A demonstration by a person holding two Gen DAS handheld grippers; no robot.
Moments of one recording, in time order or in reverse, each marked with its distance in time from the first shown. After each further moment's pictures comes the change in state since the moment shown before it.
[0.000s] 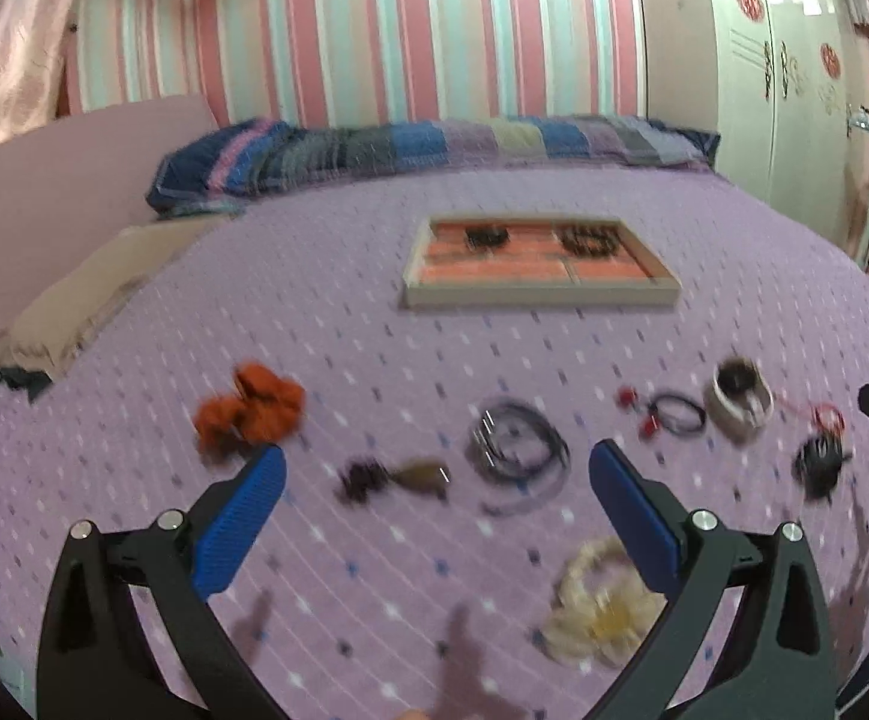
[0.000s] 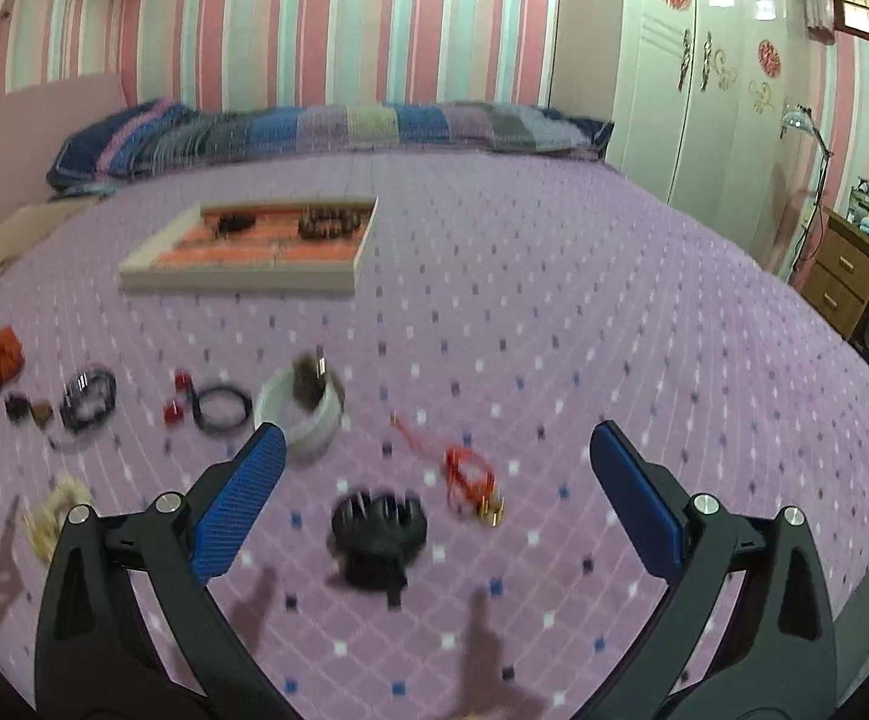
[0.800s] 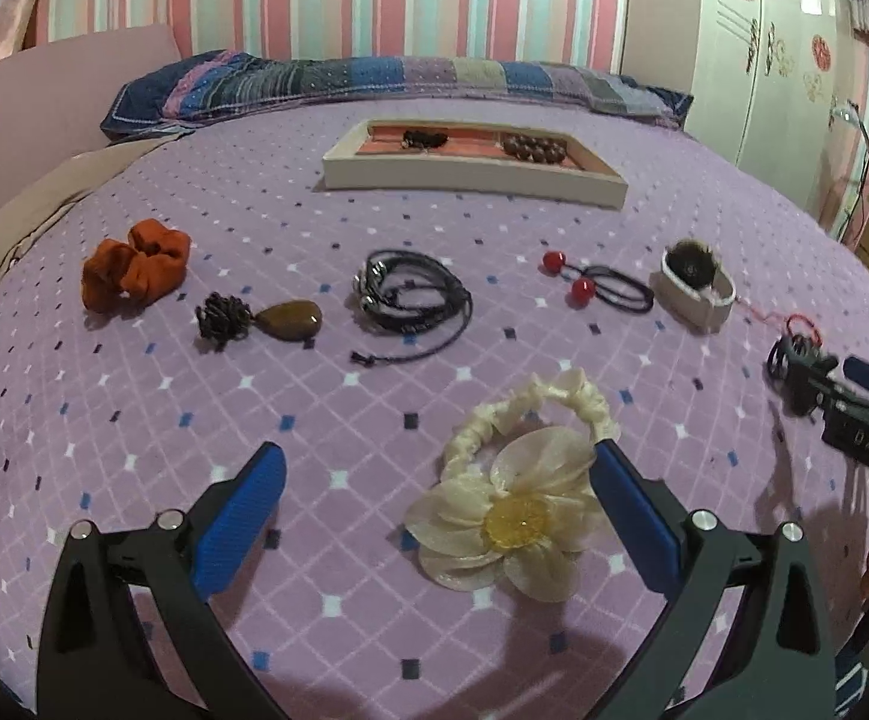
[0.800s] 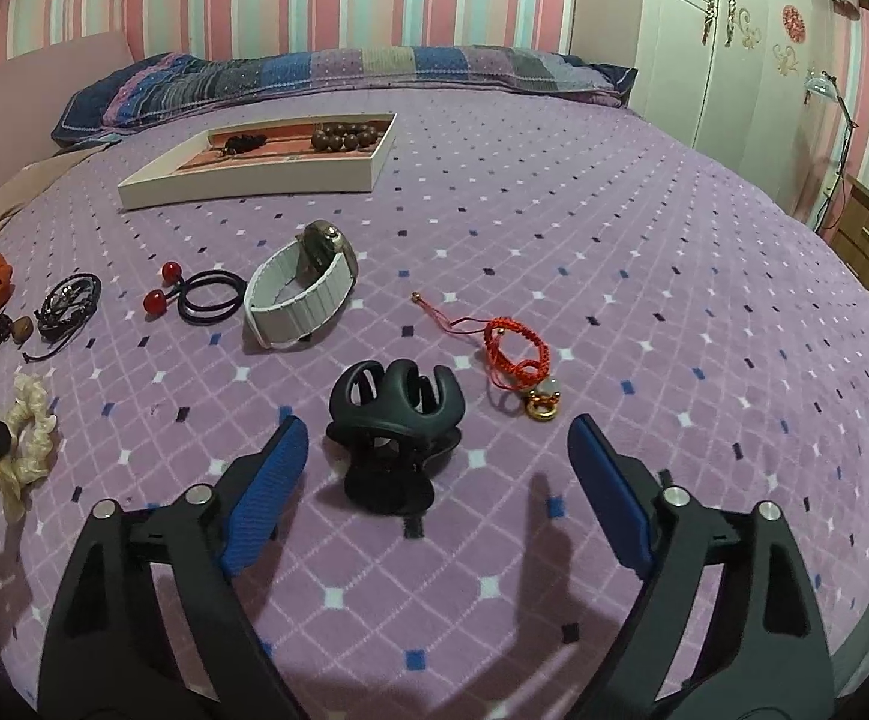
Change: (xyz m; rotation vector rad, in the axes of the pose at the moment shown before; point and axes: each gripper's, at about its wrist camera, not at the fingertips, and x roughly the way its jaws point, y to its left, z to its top) left arm 0.034 -0.045 -0.066 -0.037 0.109 -0.110; right arm 0.038 0.010 -0.044 -0.010 0.104 0.043
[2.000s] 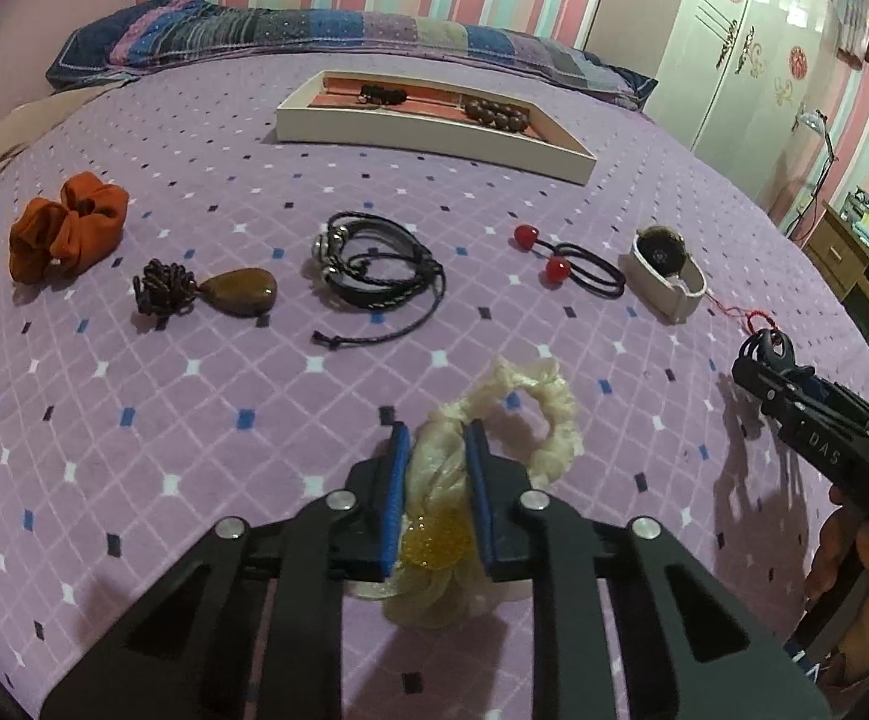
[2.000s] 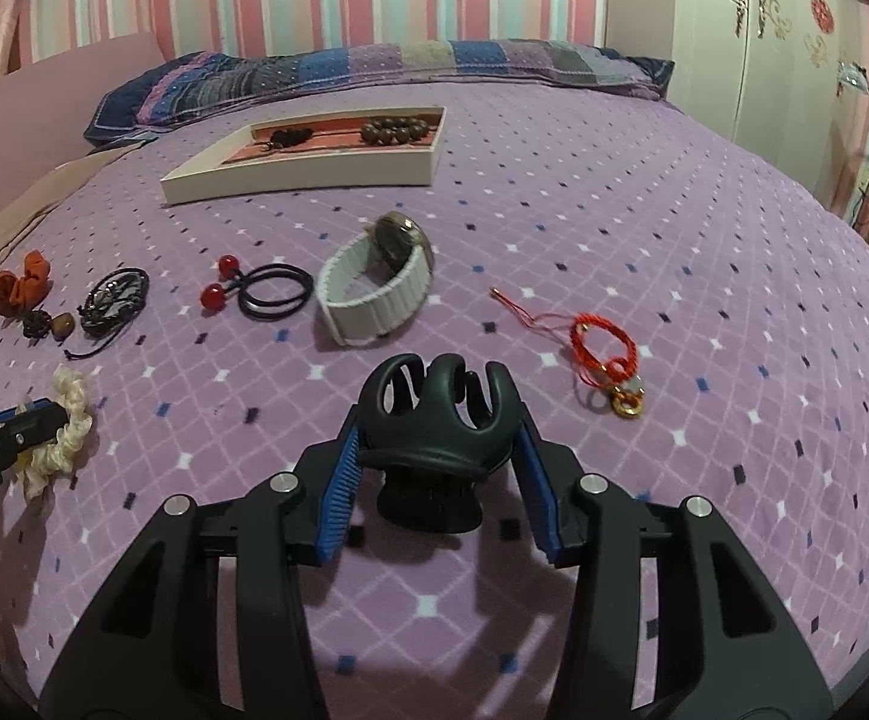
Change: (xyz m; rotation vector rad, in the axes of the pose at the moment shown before) left arm 0.011 0.023 0.010 -0.049 0.097 -0.192; right arm 0.000 0.023 0.003 -0.006 0.007 0.106
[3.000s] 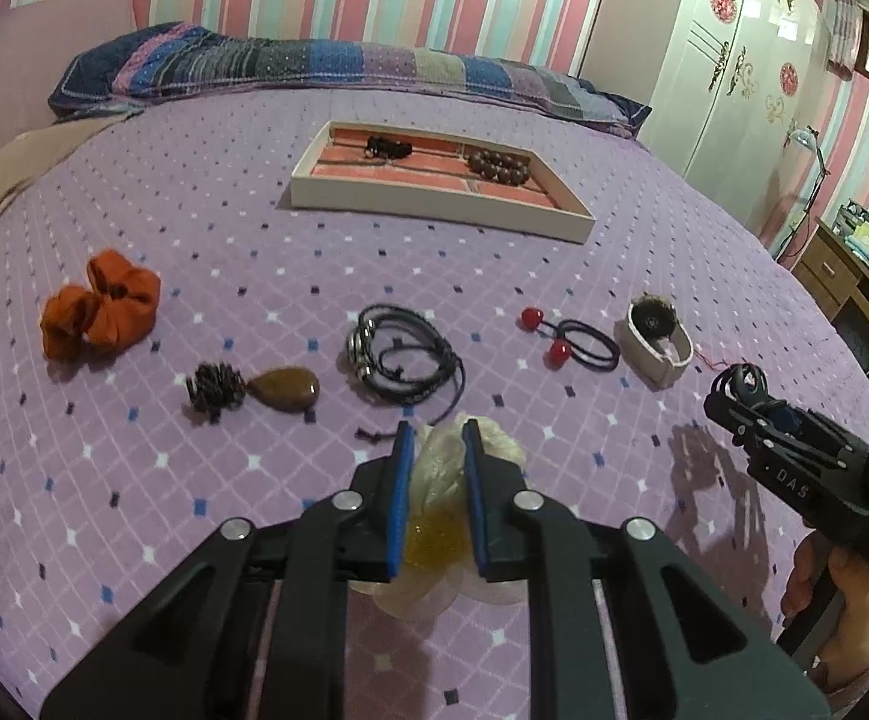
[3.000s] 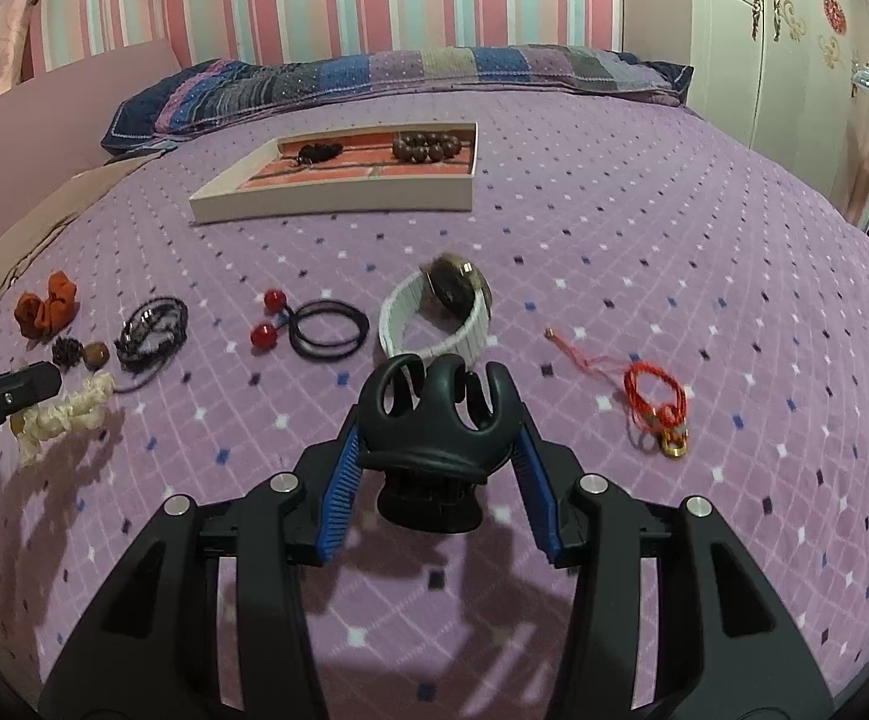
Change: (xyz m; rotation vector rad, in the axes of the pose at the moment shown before) left arm -0.034 0.008 0.039 0.025 -0.065 0.003; right arm -0.002 0.021 0.027 0.008 -0.008 0.049
